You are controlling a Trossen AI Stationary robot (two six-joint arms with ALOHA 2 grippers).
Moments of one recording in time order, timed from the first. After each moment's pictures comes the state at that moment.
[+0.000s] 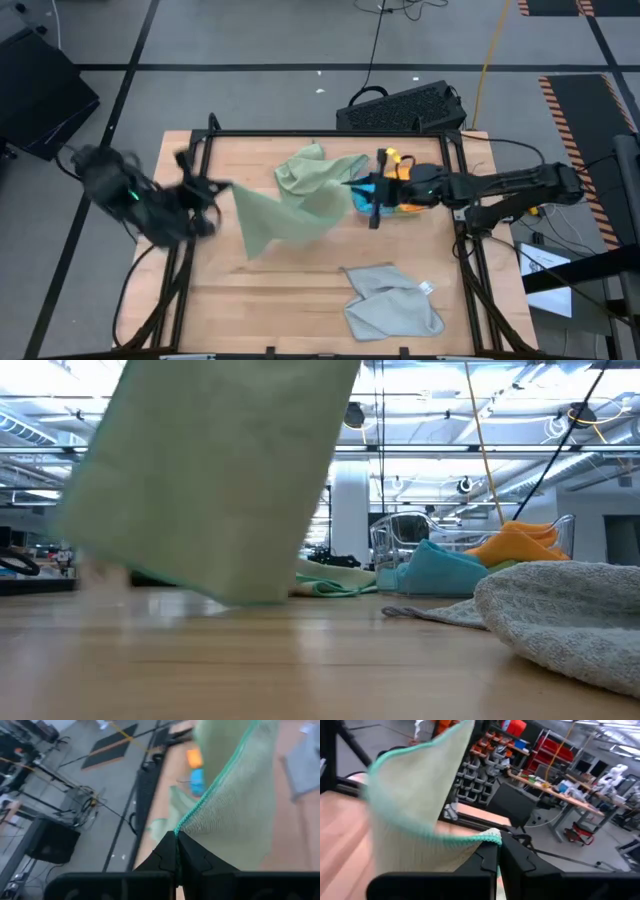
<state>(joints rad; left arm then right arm) -0.62 1.24 1.74 -1.57 -0.93 -0.39 0.06 1.19 0.96 0.10 0.24 -0.36</state>
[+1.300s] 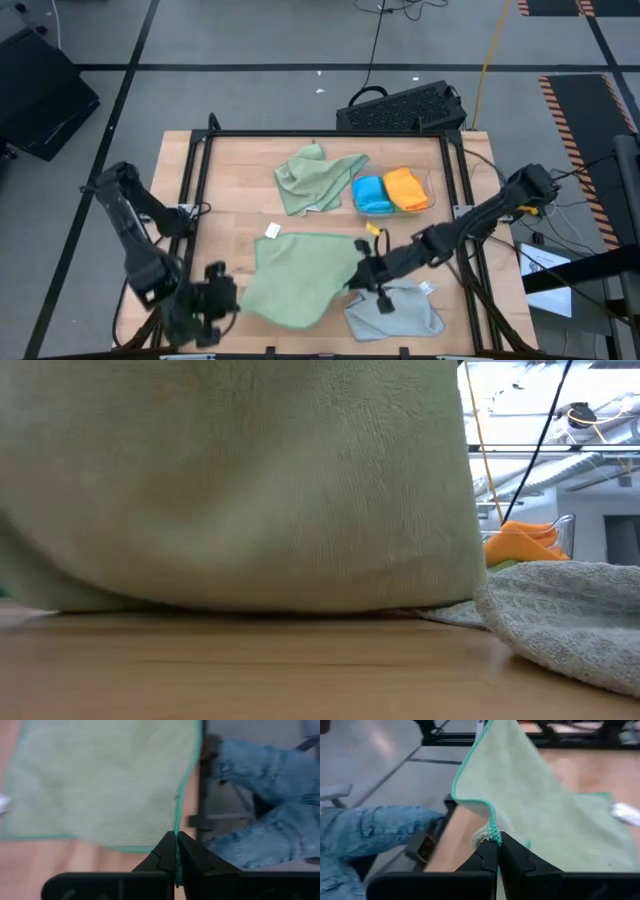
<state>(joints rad) -0.96 1.45 1.37 -0.98 -0.35 -1.05 0.49 1.47 0.96 0.04 0.08 0.23</state>
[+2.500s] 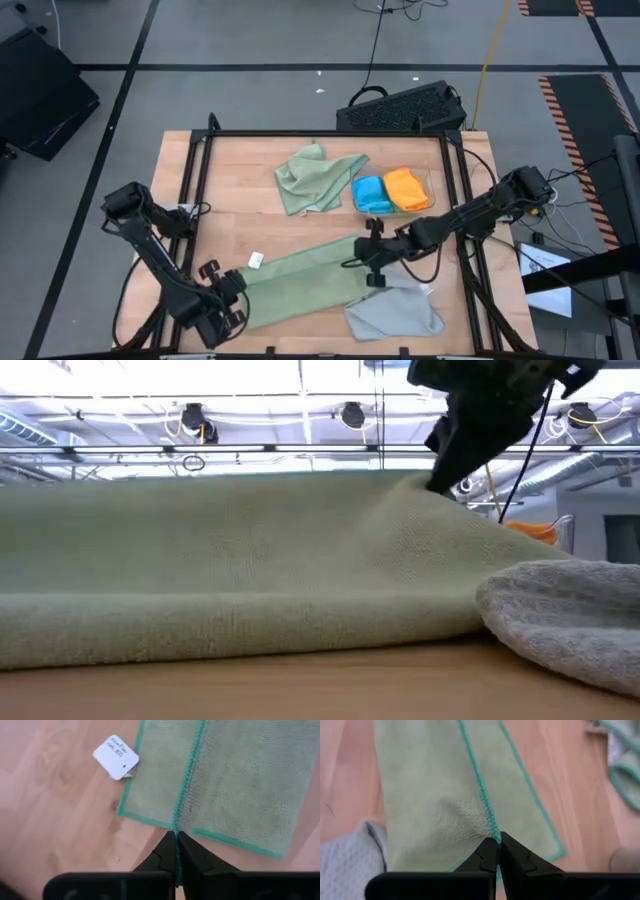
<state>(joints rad) -0.95 1.68 1.16 -1.09 -0.32 -1.51 0.38 1.53 0.96 -0.40 0.22 0.36</state>
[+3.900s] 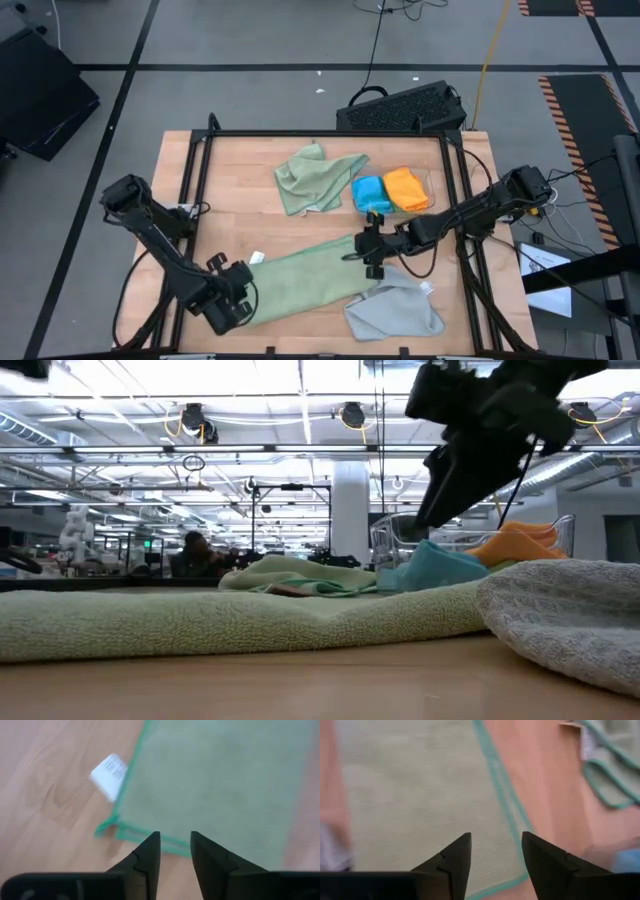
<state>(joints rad) -0.87 1.61 1.08 -0.98 -0.34 -1.42 0.34 1.53 0.87 -0.31 0.28 0.28</state>
